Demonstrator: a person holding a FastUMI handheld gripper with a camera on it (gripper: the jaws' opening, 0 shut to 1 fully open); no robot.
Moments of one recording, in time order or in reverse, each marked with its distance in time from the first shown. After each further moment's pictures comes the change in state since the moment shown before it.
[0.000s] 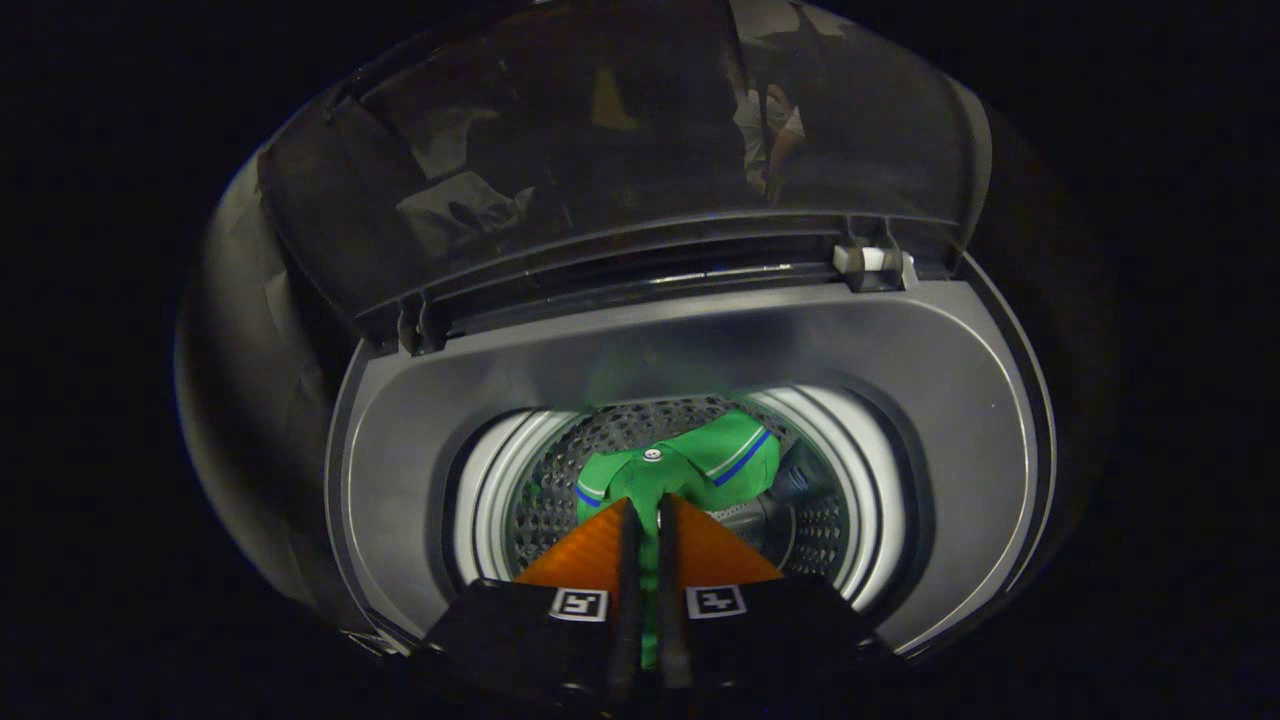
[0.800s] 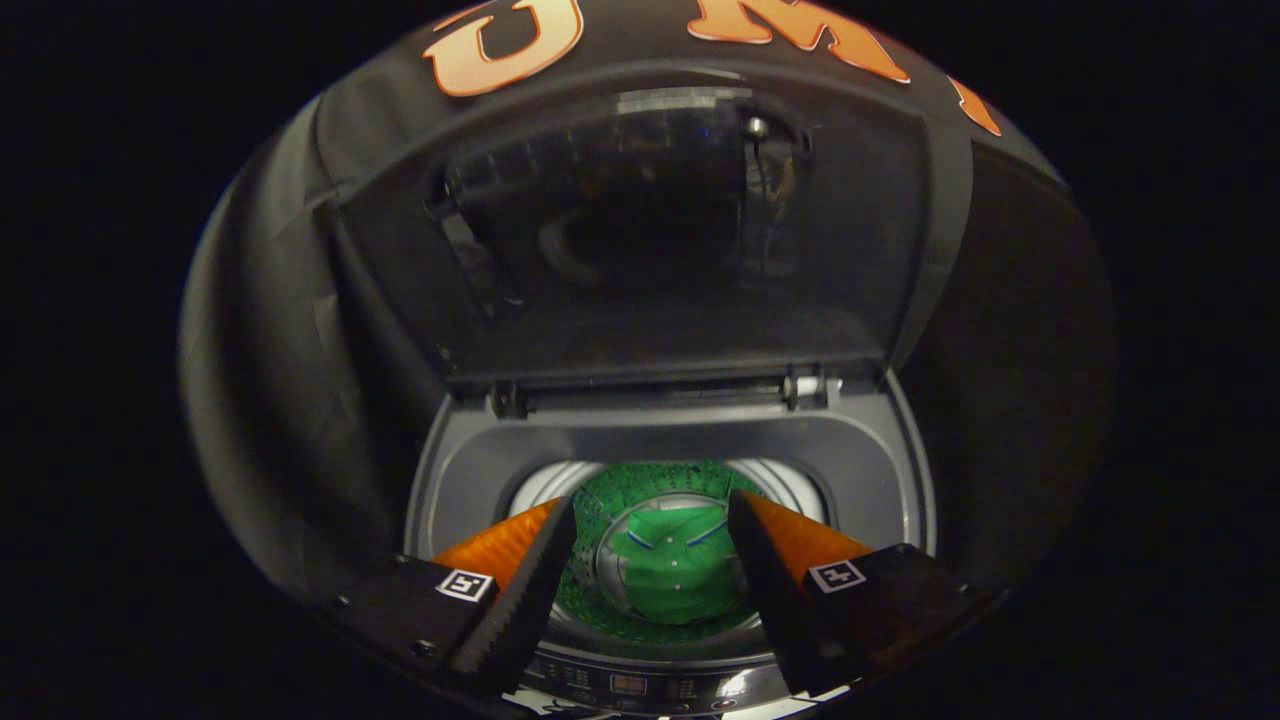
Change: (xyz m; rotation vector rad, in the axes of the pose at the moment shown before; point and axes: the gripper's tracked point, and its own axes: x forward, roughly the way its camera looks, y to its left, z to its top) arm -0.102 0.013 0.070 -0.087 -0.227 0.033
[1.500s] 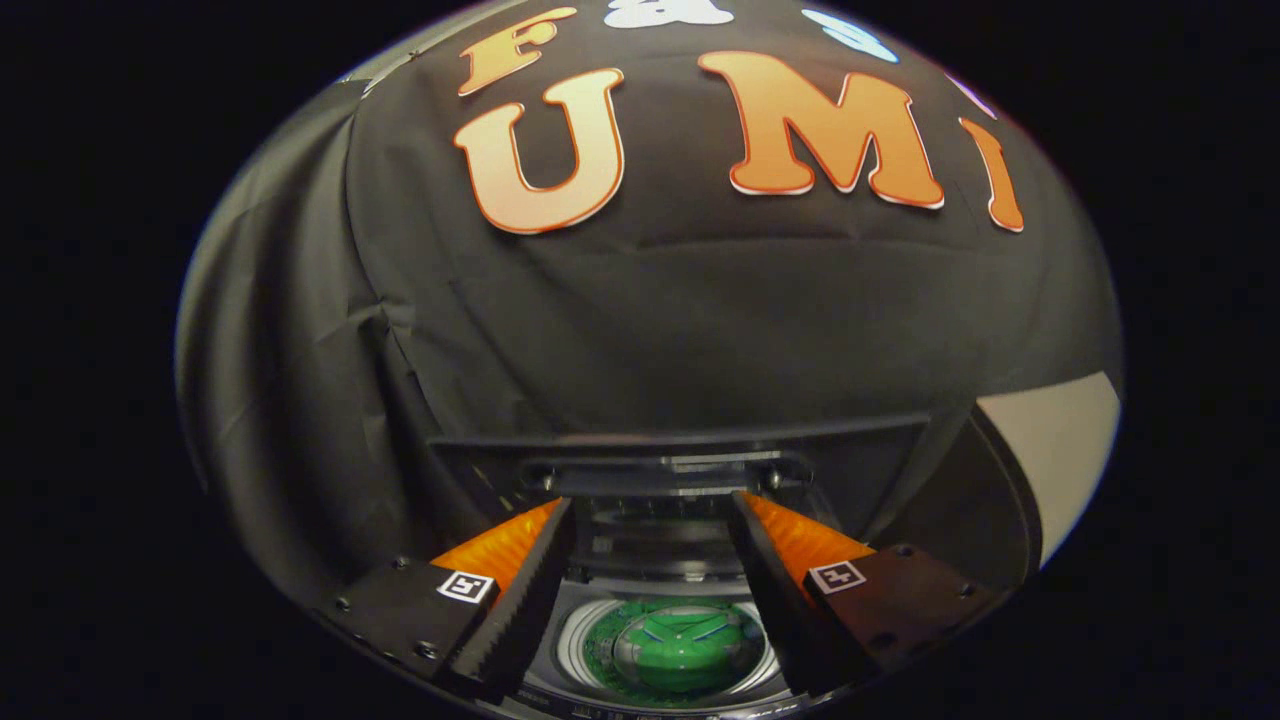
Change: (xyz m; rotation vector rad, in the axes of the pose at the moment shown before) arm -0.065 0.030 0.180 -0.080 -0.316 0.034
